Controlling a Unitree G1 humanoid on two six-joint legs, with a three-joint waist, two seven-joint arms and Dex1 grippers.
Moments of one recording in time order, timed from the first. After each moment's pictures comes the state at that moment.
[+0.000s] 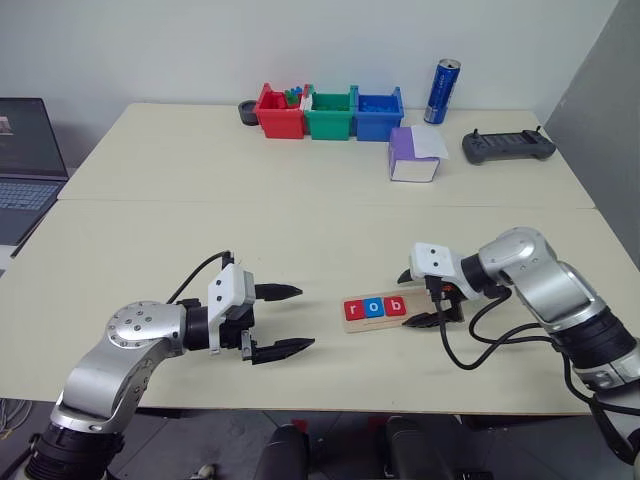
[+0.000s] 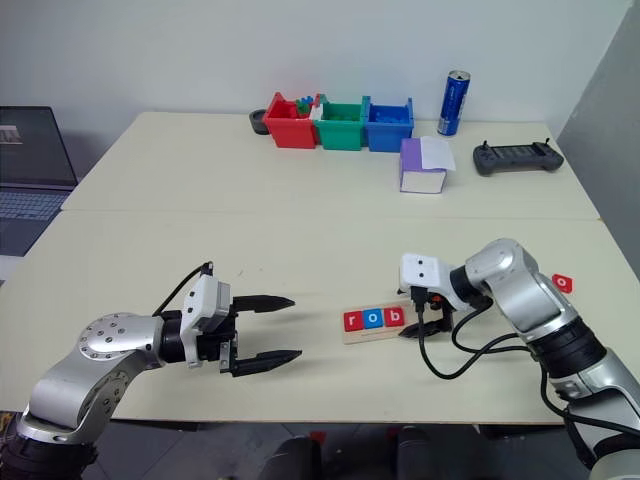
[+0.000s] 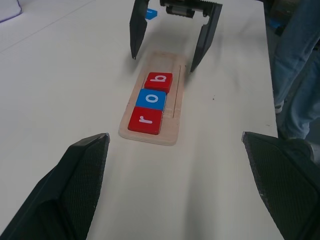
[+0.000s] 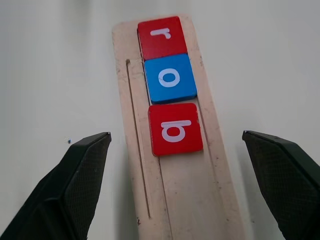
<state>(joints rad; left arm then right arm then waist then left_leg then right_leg) -0.09 0.76 0.02 -0.38 -0.51 0.41 -1.10 -0.67 -0.77 0.37 -0.07 0.07 0.53 1.36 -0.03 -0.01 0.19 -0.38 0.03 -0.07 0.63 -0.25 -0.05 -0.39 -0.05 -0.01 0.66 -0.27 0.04</state>
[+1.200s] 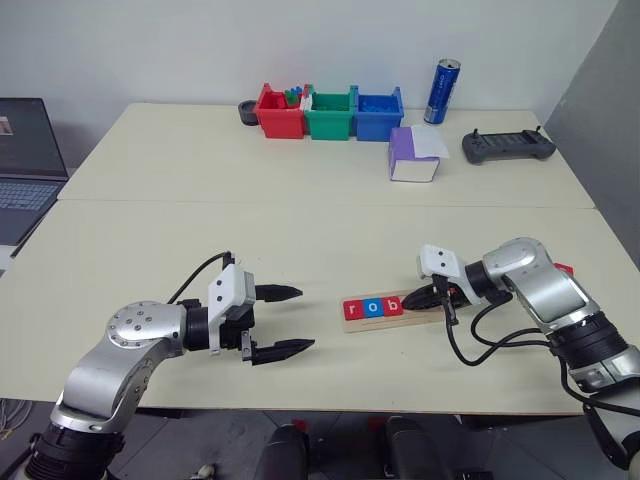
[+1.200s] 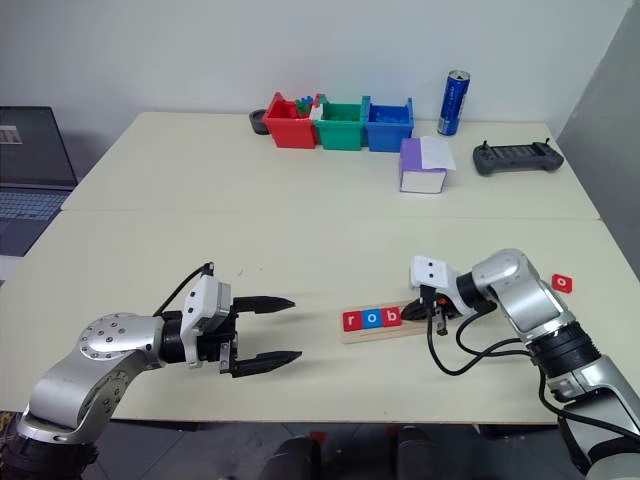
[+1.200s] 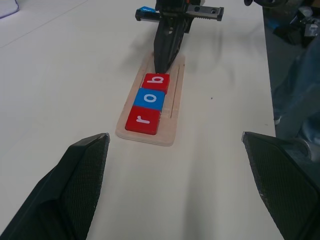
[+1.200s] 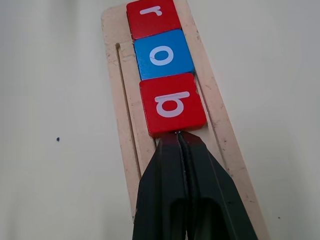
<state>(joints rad) -0.09 0.76 0.02 -0.38 -0.51 0.42 -1.11 -0.64 -0.70 0.38 0.13 0.07 0.42 1.33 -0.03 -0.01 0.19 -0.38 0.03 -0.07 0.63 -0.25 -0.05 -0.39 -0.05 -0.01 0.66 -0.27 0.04</state>
